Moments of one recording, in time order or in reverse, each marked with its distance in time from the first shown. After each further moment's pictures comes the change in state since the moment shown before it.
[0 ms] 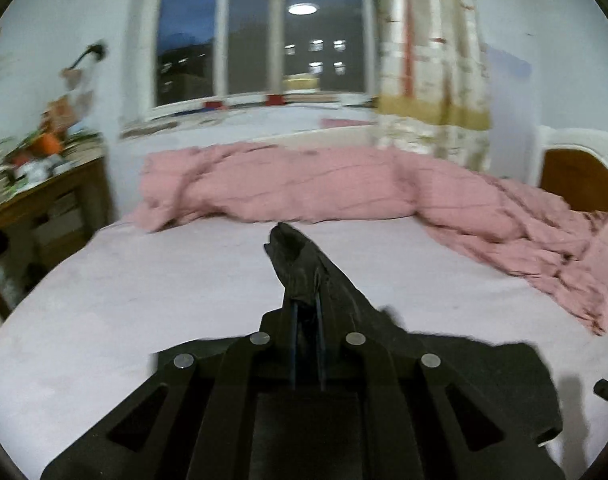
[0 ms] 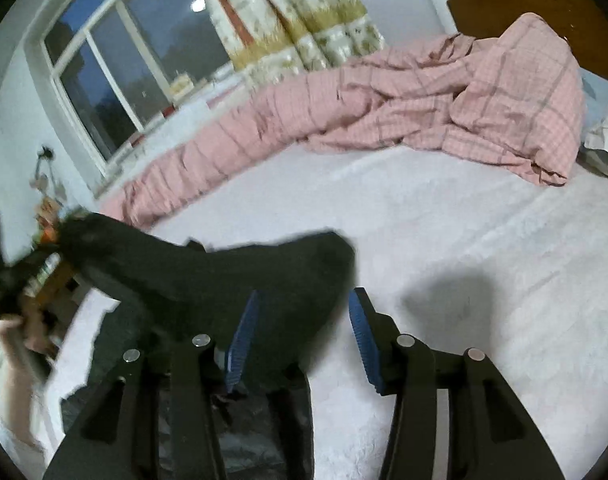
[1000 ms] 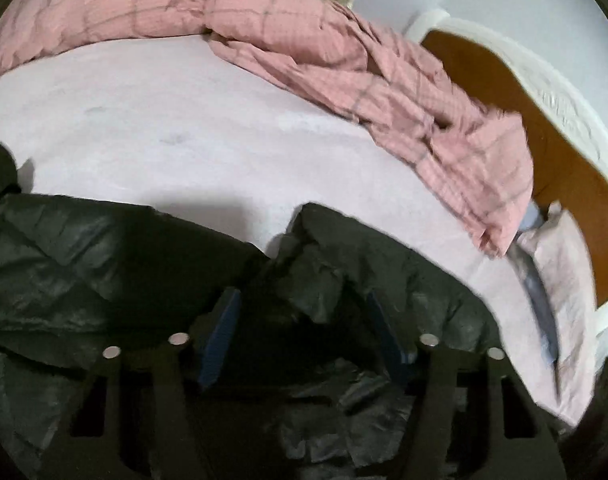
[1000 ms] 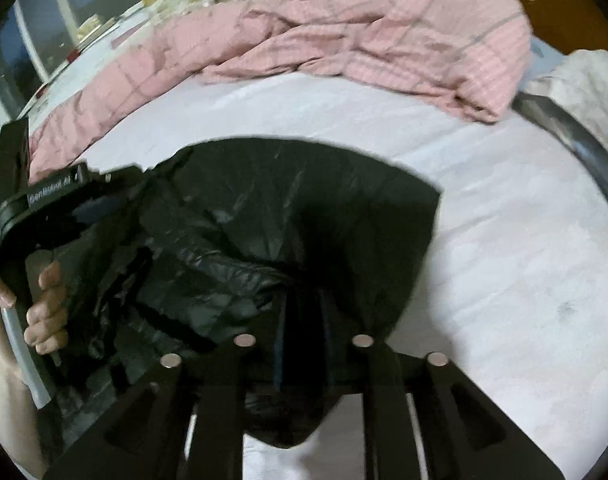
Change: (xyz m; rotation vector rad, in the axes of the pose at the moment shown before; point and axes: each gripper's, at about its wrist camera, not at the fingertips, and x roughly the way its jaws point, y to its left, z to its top) left arm 0.162 -0.299 -0.107 0.043 0.540 -0.635; right arm 0.038 -0.065 -0.019 0.047 0.191 -0.353
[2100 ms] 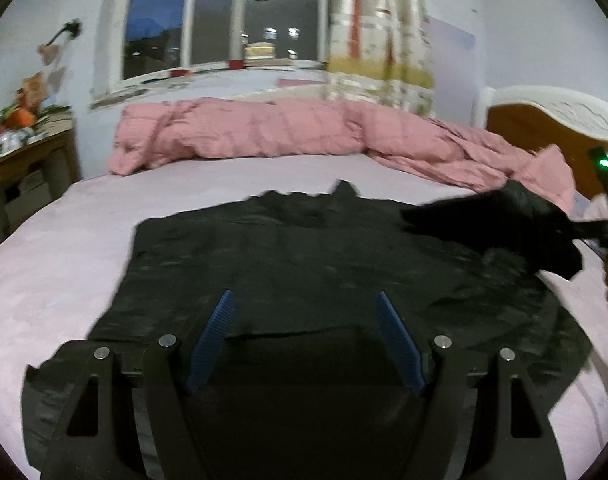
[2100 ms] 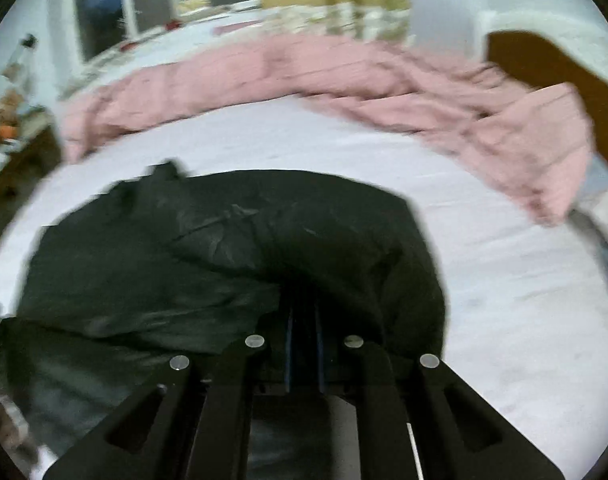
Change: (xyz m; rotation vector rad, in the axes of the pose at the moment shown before) left arm -0.285 0.114 -0.232 0.088 -0.467 0.446; right arm -0.047 0.137 -0.020 -0.282 -0.148 0.023
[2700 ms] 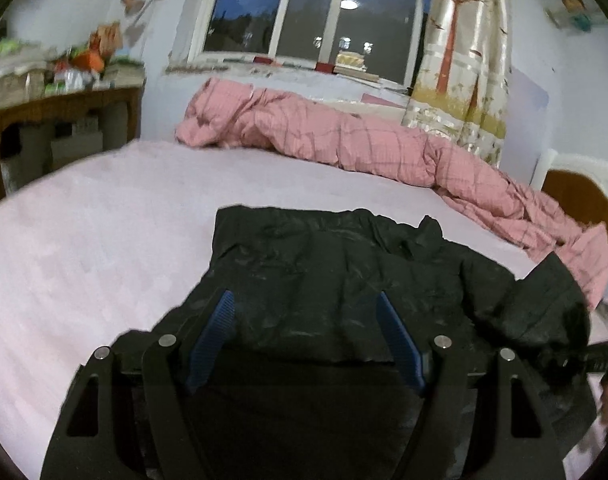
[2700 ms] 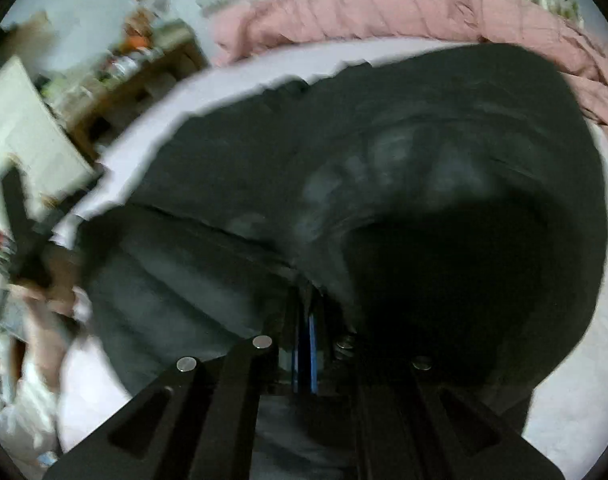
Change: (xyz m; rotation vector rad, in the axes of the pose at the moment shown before) left arm 0.001 0.097 -0.004 -0.247 -0.050 0.150; right arm 0.036 0.096 -0.046 -0.284 0.246 0.532
